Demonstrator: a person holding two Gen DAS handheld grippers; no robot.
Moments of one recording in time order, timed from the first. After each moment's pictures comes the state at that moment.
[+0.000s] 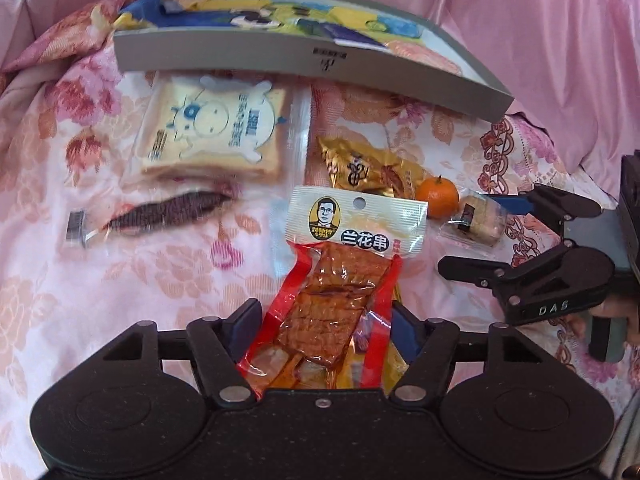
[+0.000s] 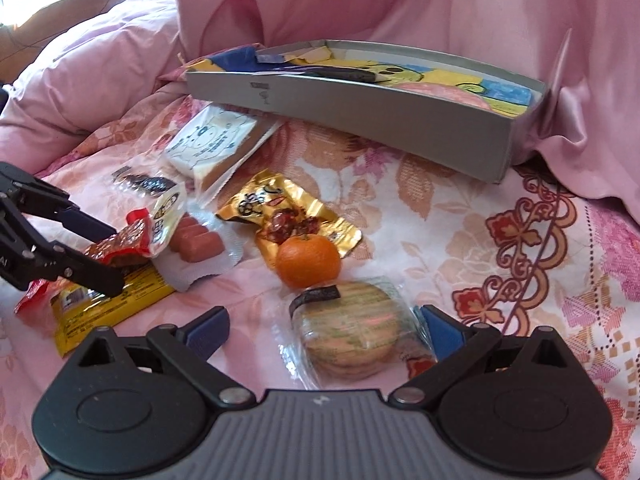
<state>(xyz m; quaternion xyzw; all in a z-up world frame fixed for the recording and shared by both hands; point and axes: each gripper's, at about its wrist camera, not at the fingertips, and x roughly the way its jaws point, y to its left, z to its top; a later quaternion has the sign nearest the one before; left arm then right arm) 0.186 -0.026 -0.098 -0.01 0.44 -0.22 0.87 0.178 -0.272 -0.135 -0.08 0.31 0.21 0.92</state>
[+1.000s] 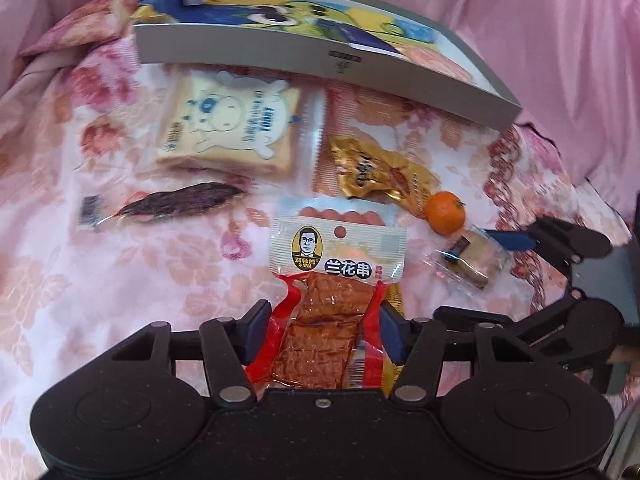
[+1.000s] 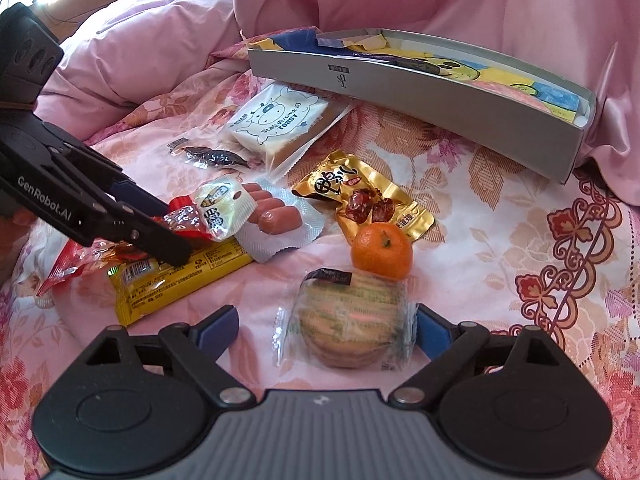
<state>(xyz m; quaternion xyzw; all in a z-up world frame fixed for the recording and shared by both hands) 0.182 -0.022 -0.091 -0.03 0.45 -0.20 0.87 0.155 -0.248 -0.134 -0.10 0.33 0.25 0.90</state>
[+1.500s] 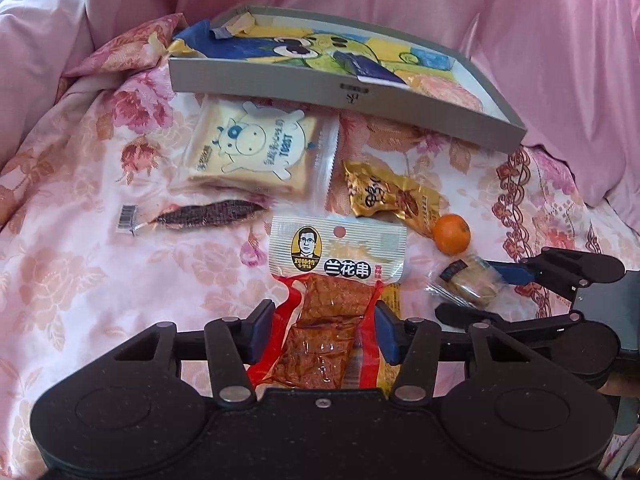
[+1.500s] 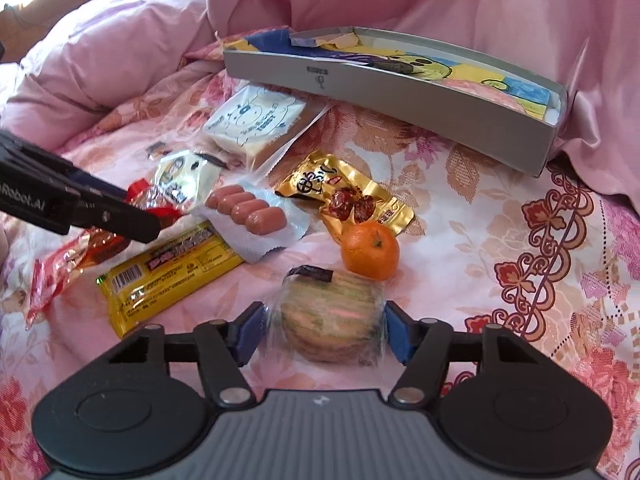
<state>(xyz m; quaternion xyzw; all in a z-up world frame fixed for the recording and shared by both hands) 0.156 -0.031 -0.075 -0.02 0.42 -0.15 0.89 0.144 -0.237 -0.129 -0.11 0.34 0.20 0.91</state>
